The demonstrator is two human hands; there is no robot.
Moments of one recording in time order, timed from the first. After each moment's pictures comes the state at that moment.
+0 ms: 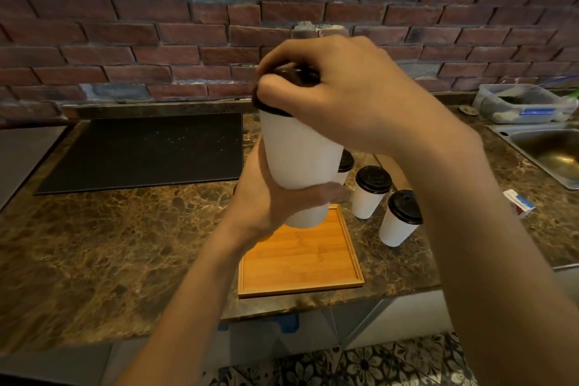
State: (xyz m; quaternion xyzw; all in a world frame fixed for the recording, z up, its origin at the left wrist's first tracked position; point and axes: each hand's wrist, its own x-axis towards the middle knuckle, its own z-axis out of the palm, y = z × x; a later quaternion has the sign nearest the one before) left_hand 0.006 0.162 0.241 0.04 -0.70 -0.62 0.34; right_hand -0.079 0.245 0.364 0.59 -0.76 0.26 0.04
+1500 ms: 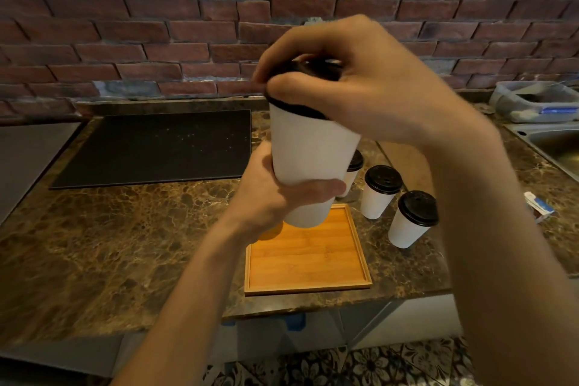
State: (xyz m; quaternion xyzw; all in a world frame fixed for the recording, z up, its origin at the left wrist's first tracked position) left_hand 0.008 0.156 0.242 0.08 -0.67 -0.68 0.28; right_hand -0.088 0.248 0.371 0.67 -0.67 0.33 -0.03
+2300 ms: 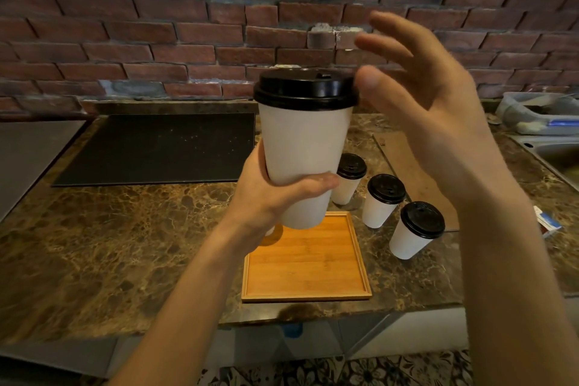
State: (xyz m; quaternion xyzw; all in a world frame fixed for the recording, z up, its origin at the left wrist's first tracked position) left_hand 0.005 0.151 0.240 0.12 -0.66 -0.67 0.31; right_hand -0.121 0.278 0.331 0.53 -0.64 0.55 -0.05
